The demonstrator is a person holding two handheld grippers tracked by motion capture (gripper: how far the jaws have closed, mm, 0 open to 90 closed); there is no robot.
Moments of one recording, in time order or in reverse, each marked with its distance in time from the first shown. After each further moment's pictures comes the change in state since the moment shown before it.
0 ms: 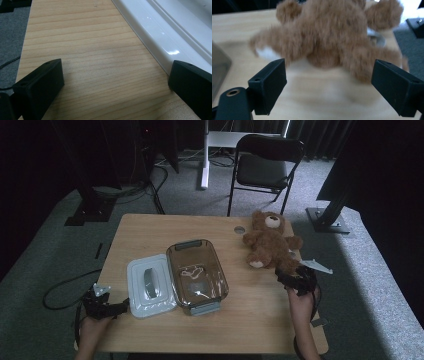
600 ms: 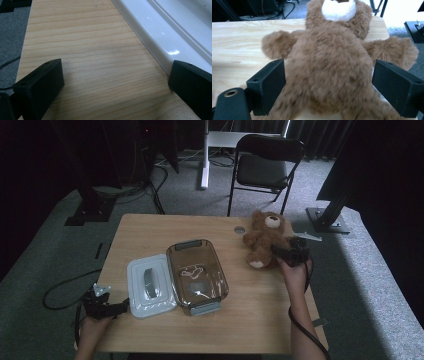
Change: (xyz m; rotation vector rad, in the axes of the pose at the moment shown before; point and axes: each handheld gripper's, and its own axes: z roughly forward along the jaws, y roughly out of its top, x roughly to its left) left arm 0.000 0.000 0.000 0.000 0.001 -0.002; right arm -0.004 0.066 0.063 0.051 -0.020 -0.006
